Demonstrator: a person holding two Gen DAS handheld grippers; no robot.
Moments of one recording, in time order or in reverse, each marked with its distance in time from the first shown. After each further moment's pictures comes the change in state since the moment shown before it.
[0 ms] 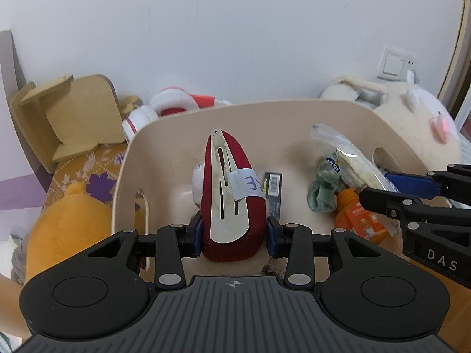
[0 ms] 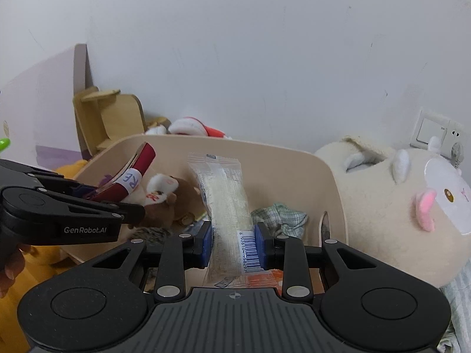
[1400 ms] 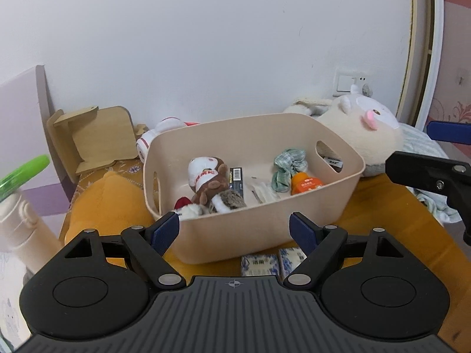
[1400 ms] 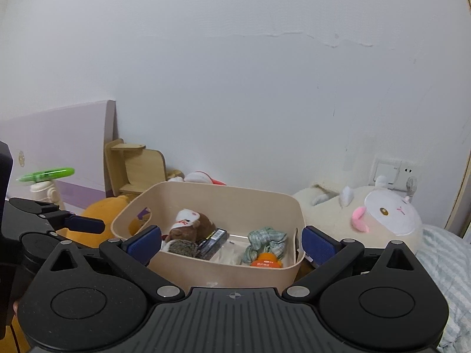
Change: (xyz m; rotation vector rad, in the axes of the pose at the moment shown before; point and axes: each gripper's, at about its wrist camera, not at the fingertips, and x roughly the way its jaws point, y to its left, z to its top) left arm -0.133 -0.016 -0.081 0.064 -0.191 -0.023; right arm -0.162 0.022 -0.045 -0.013 -0.267 -0.029
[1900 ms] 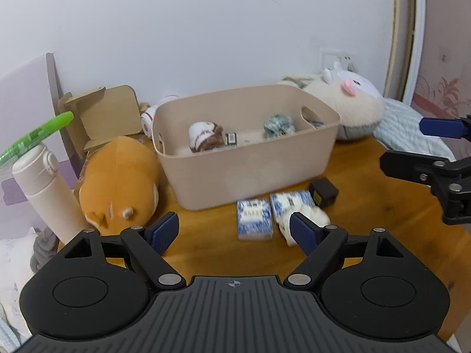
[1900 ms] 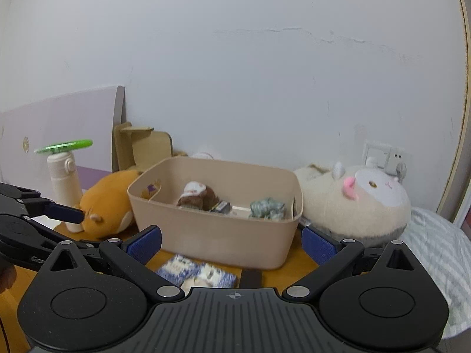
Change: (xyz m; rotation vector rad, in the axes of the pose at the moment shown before) left arm -0.049 -0.009 -0.055 0.051 0.047 -0.010; right arm -0.040 0.014 -0.047 -0.009 0.043 -0.014
